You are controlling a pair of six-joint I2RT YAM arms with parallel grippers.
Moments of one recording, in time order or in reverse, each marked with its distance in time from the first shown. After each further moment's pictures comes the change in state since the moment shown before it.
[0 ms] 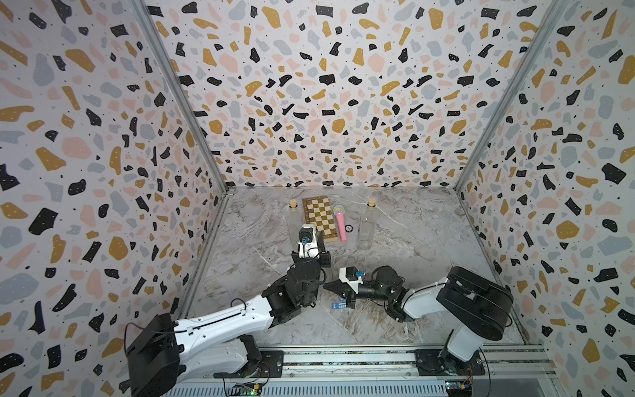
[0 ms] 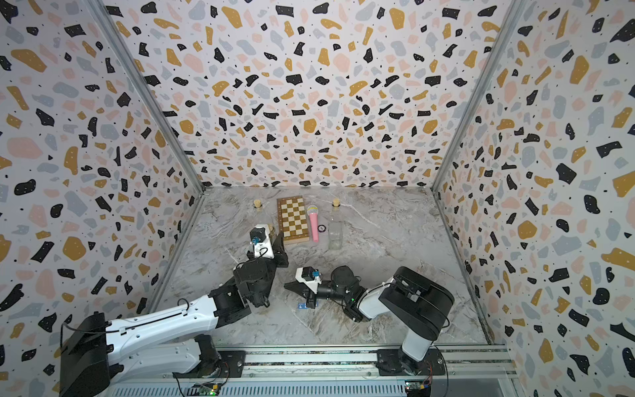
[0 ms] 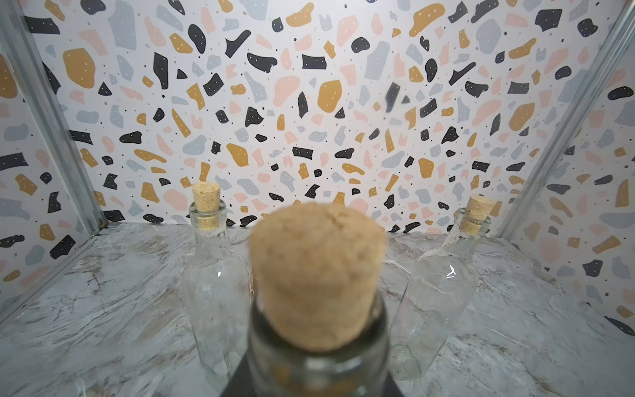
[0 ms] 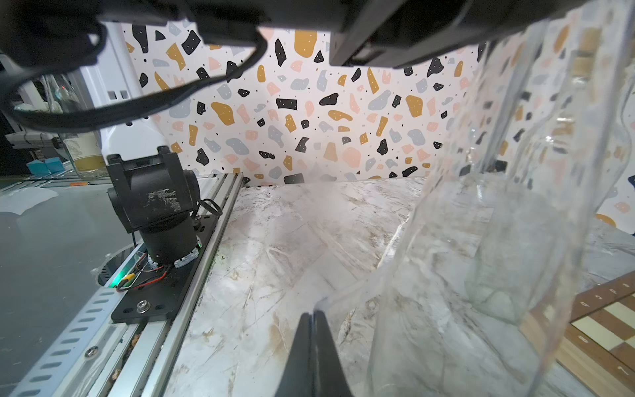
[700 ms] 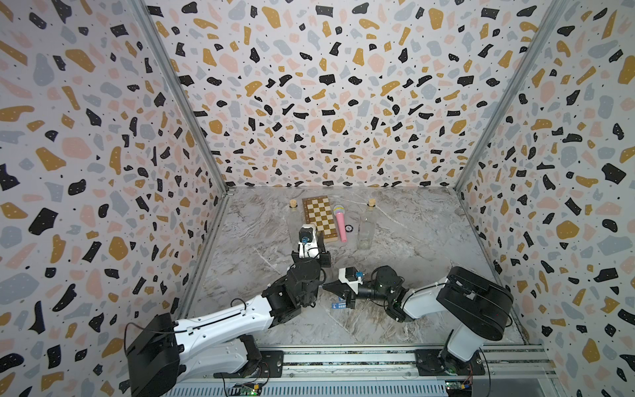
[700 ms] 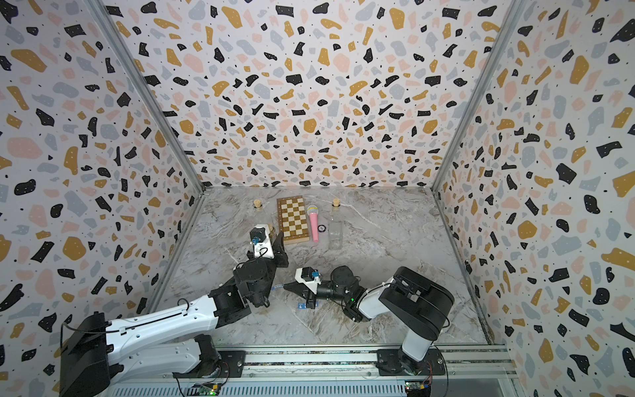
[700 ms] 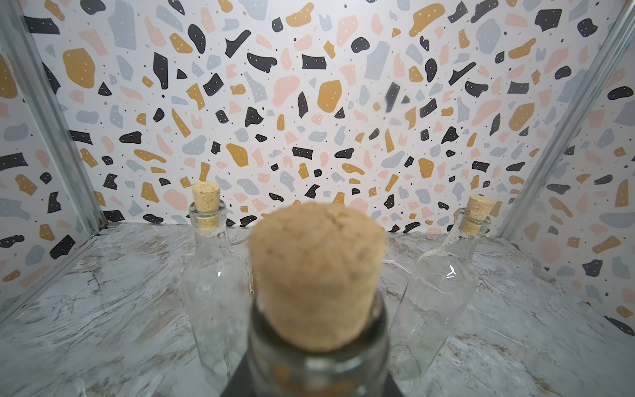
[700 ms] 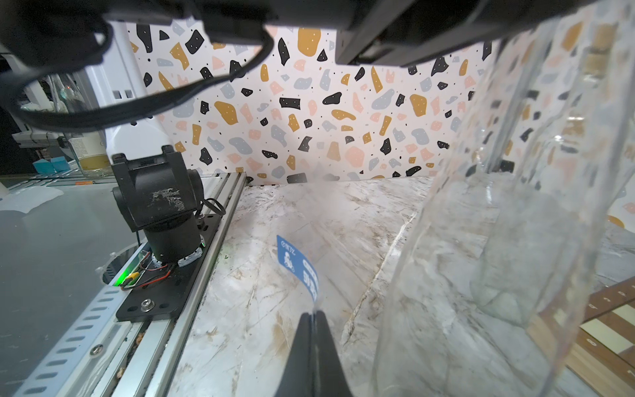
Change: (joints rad) left arm 0.000 0.000 0.000 0.002 0.002 0.002; right arm 0.003 -0.008 0.003 -0.024 -0.007 0.000
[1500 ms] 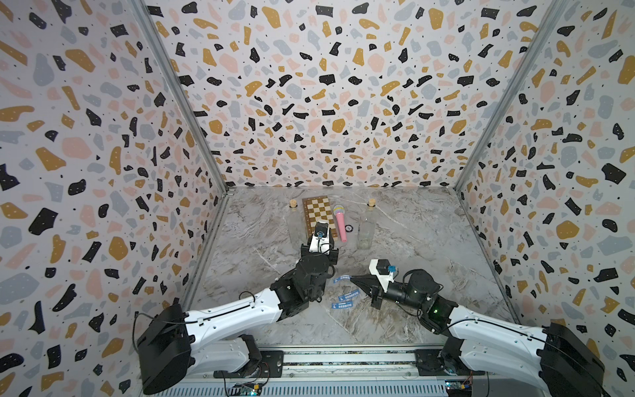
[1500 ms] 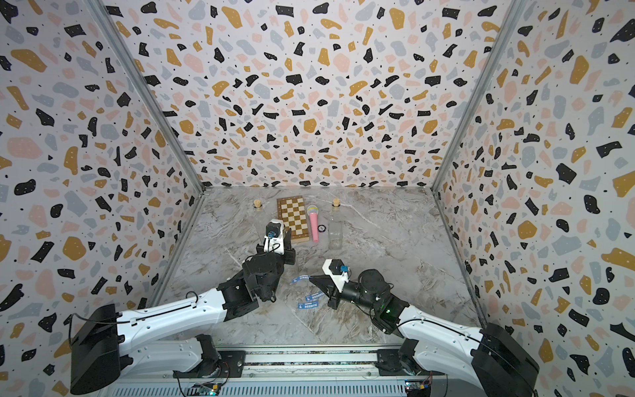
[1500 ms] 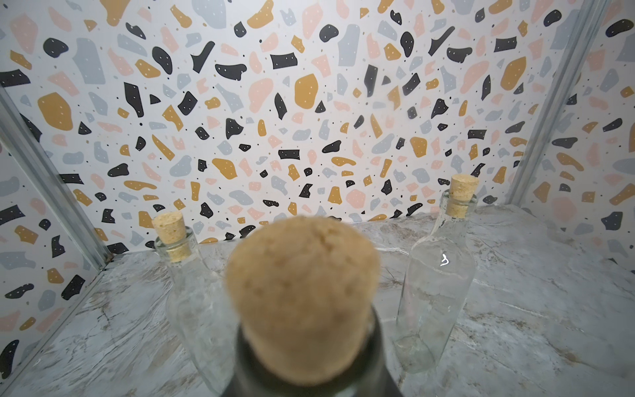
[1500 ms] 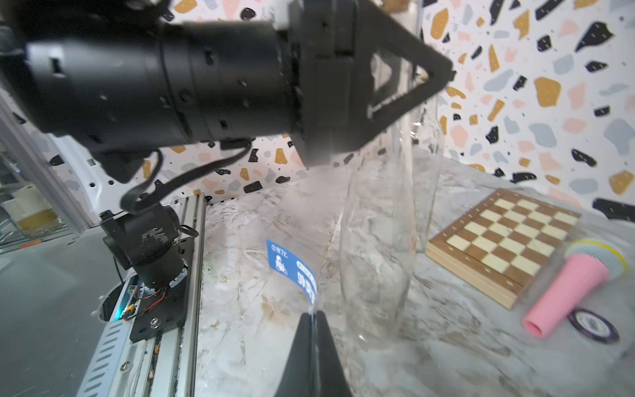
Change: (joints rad) left arm -0.002 0.105 0.108 0.001 0.013 0.169; right arm -0.081 -0.698 -0.147 -0.605 0.226 0.129
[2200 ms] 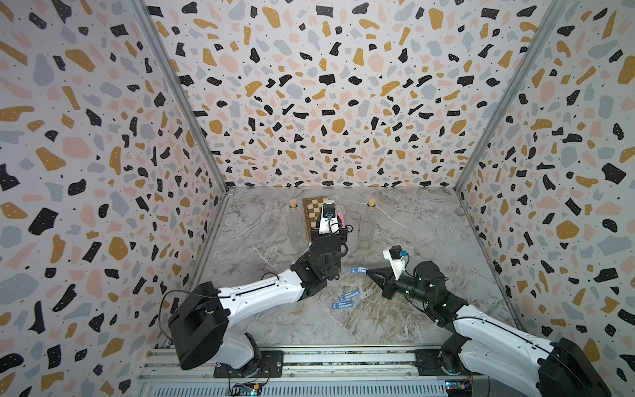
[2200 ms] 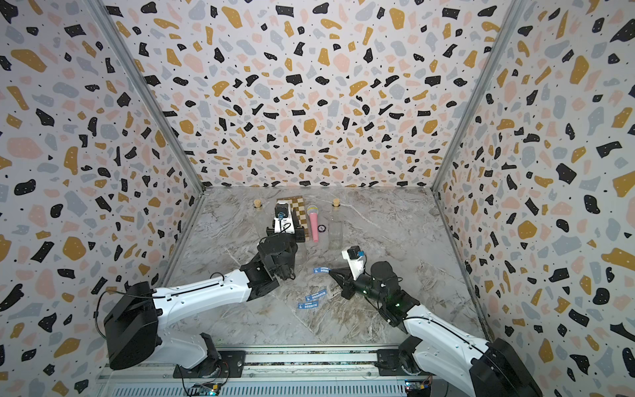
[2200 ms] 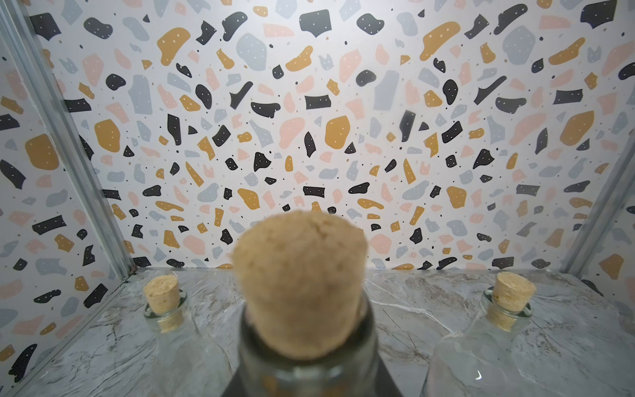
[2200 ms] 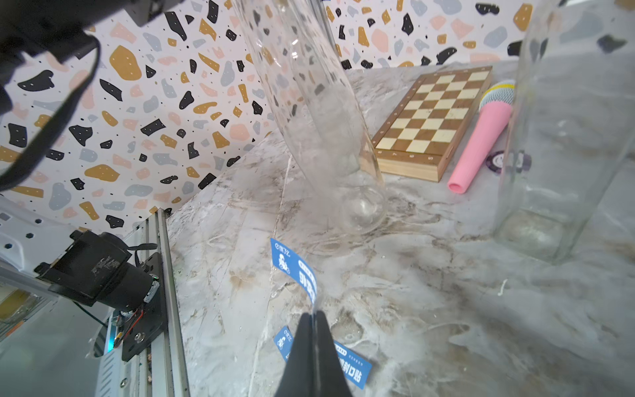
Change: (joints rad) left arm 0.070 0.226 0.187 0.177 -0.081 0.063; right arm -0.220 -0.027 -0.007 -0.224 -0.080 0.214
